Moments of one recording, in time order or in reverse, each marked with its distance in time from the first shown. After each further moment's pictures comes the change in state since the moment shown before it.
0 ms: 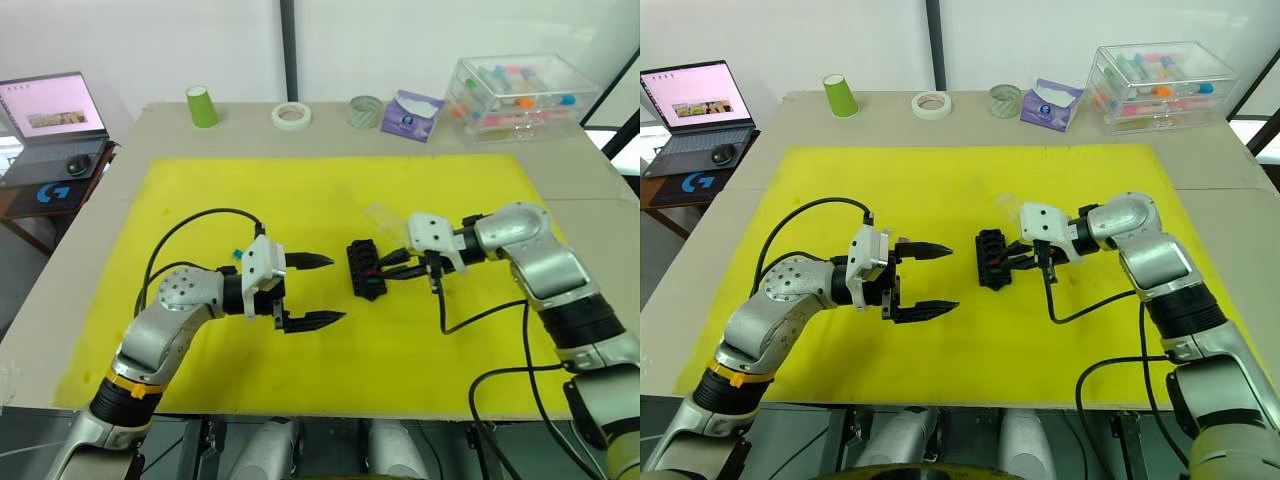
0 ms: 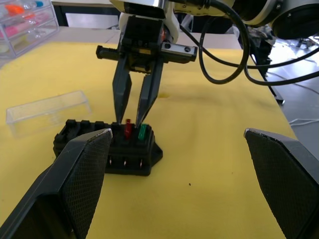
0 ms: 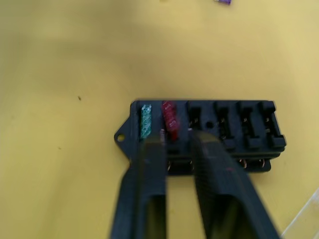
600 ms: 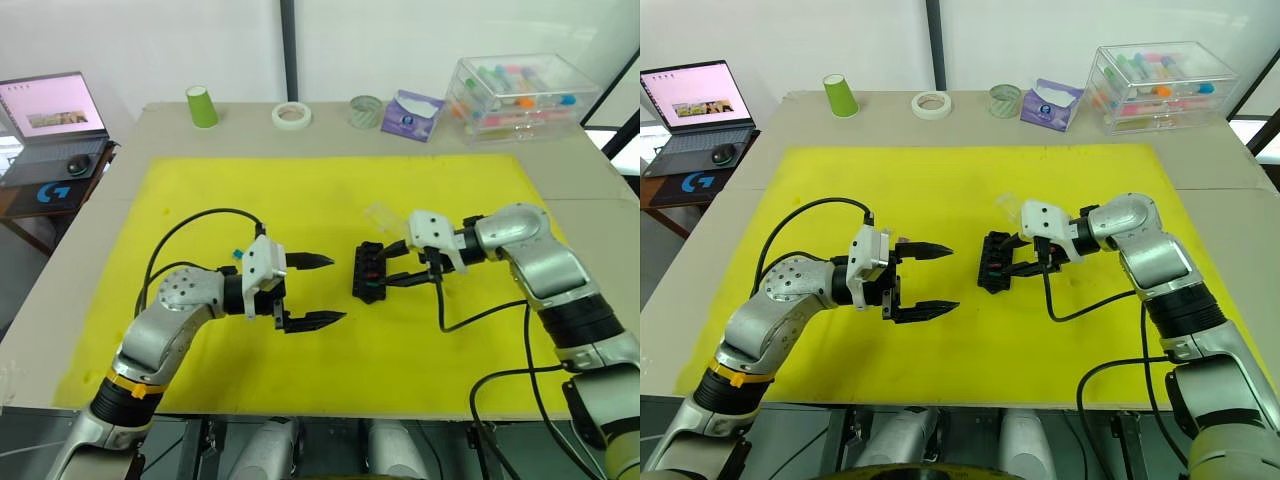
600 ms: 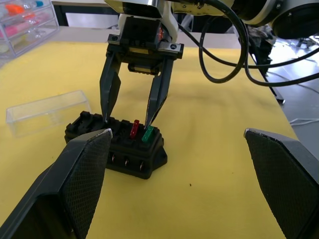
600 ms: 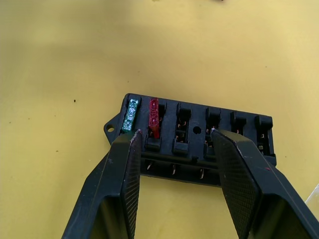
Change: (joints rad) left arm 0.000 -0.005 0.000 0.000 0.005 0.000 0.000; right arm -0.003 0.000 -0.006 0.004 0.025 0.041 0.003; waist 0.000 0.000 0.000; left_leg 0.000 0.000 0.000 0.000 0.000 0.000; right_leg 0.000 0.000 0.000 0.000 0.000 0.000
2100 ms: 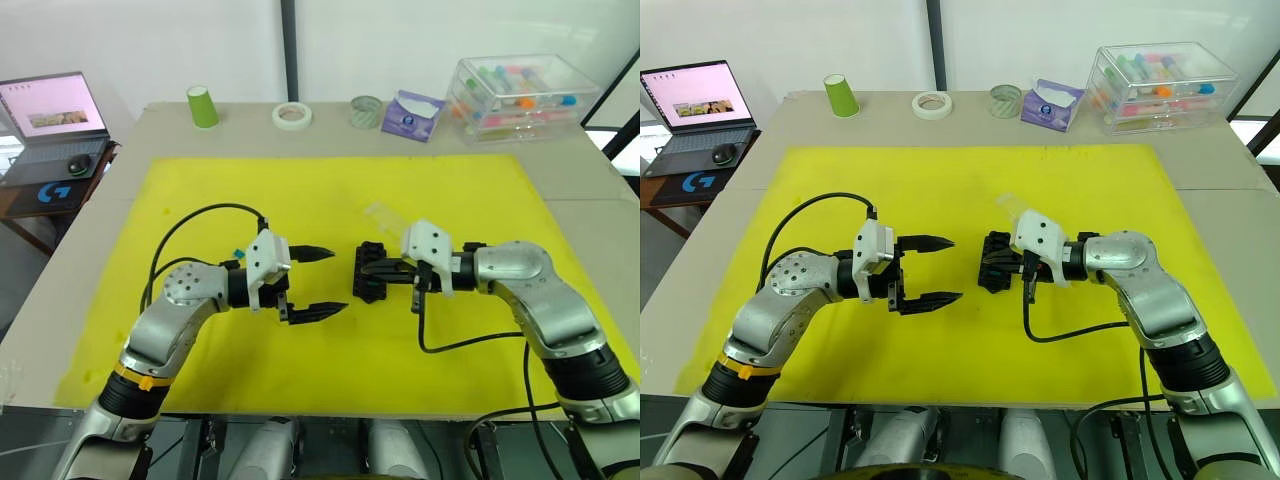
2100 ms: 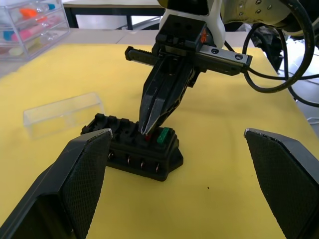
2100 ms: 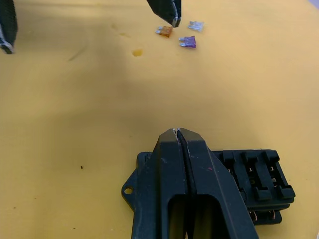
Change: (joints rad) left arm -0.032 -0.025 -0.004 0.040 0.039 -0.020 0.010; right arm 0.246 0.048 -0.107 -0.345 0.099 0.185 -0.315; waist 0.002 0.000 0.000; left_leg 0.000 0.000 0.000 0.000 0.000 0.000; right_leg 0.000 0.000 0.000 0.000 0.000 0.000
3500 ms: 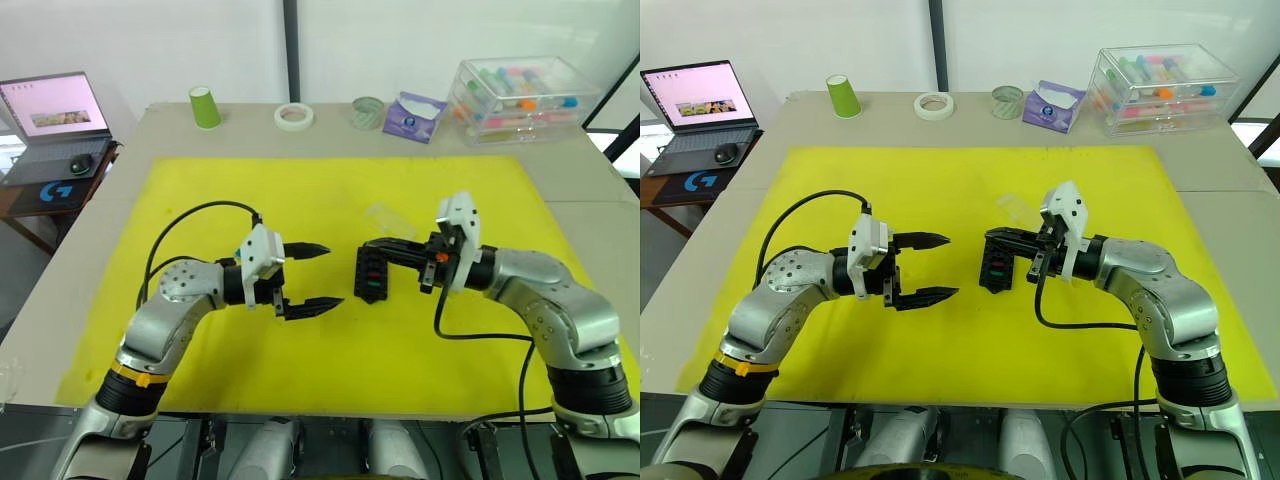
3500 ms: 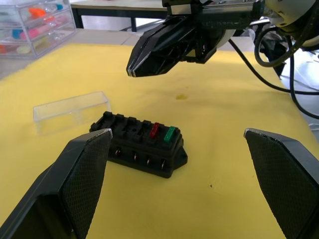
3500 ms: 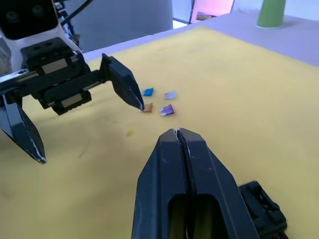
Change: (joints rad) left arm -0.011 0.013 0.031 0.029 -0.027 0.017 -0.016; right arm 0.063 0.093 -0.215 -0.104 0.336 0.244 -0.172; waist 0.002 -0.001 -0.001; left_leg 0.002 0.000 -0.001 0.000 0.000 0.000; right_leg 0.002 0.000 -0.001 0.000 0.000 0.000
